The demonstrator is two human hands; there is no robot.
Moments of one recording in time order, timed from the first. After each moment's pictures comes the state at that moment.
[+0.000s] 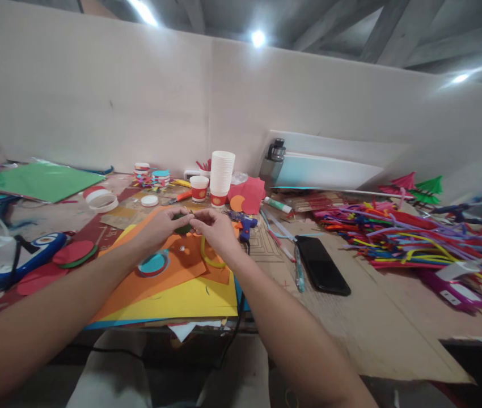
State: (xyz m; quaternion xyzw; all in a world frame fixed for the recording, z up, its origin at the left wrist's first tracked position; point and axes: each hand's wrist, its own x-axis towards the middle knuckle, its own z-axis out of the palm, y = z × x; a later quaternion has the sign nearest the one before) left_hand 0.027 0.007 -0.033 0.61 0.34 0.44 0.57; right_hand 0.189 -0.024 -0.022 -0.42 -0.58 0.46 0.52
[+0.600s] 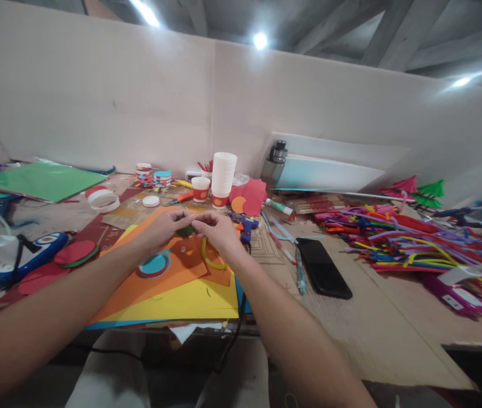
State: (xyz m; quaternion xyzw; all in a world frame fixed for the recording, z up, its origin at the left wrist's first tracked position) left_hand 0.028 0.004 -0.028 0.60 0.32 0.43 0.59; right_hand 0.189 -0.026 -0.018 -0.43 -0.55 0.50 0.51
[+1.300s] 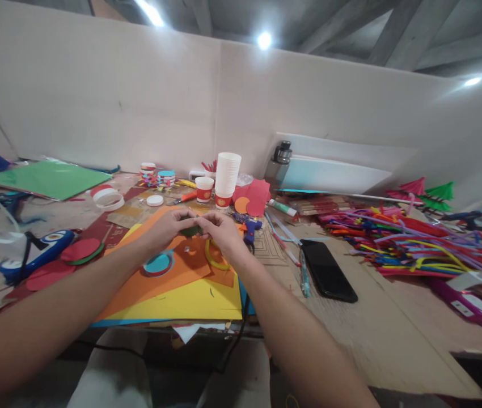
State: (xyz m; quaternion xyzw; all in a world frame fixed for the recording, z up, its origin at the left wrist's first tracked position) left_hand 0.028 0.001 -0.022 0.62 0.34 0.41 0.57; right_hand 0.188 -0.025 -0.020 -0.42 -0.51 0.54 0.52
